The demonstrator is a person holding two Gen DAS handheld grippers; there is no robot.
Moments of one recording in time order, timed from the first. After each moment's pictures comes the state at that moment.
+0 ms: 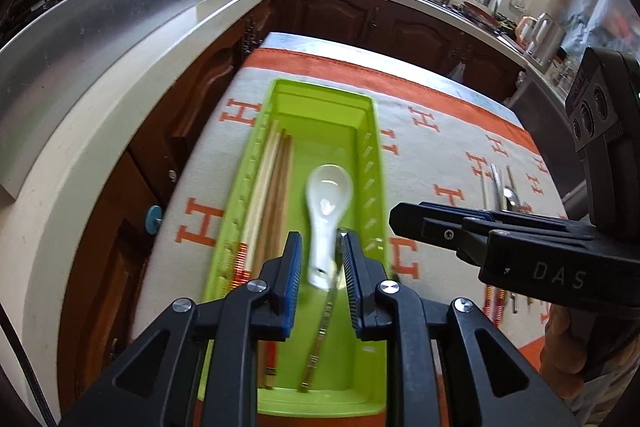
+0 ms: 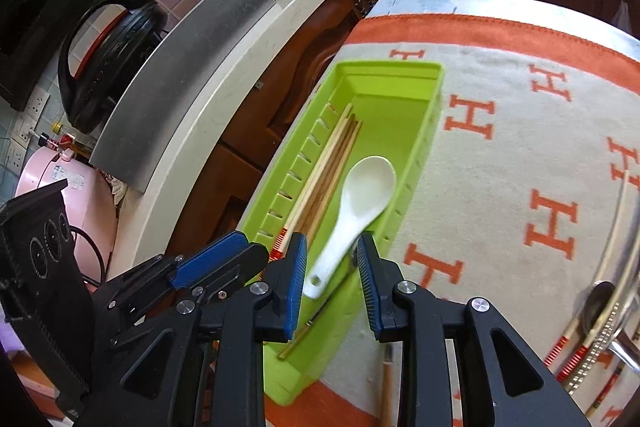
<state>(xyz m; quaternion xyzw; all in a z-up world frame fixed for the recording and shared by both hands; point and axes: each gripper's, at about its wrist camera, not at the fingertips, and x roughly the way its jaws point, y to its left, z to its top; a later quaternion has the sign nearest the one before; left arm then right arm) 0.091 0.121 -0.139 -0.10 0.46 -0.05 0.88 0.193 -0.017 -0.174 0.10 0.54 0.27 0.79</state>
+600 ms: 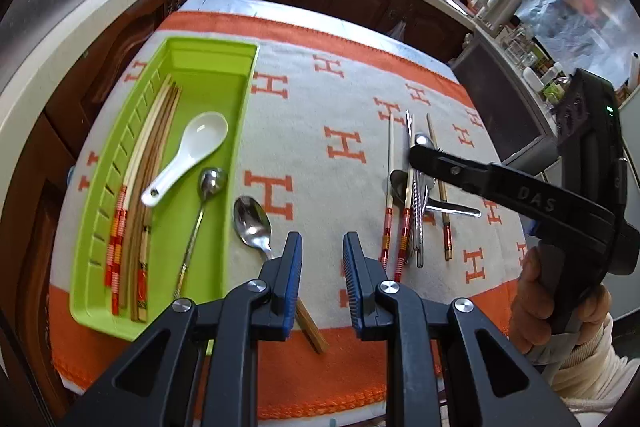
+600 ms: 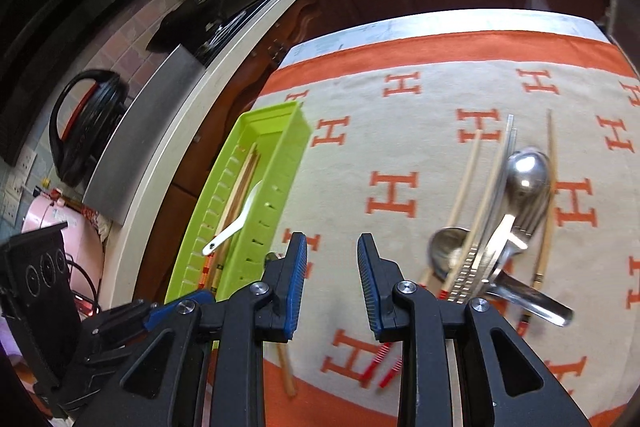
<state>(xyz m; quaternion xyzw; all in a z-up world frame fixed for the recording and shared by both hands) 0.066 0.042 -0.132 -0.12 0.52 -0.14 0.83 0.143 -0.175 -0.156 0.17 0.50 0.17 0.83</state>
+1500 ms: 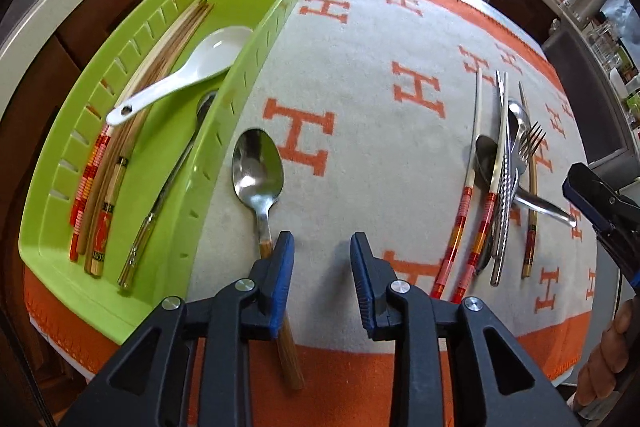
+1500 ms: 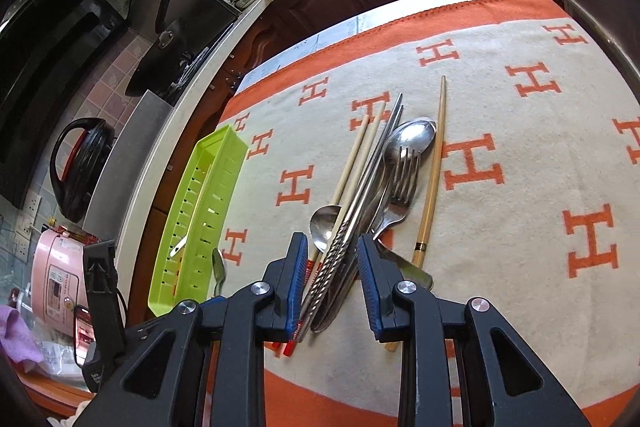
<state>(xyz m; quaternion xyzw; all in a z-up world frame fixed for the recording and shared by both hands) 0.083 0.006 -0.204 -0.11 0.58 0.00 0.81 0.124 -0.274 -0.188 0.23 0.50 0.14 0.82</state>
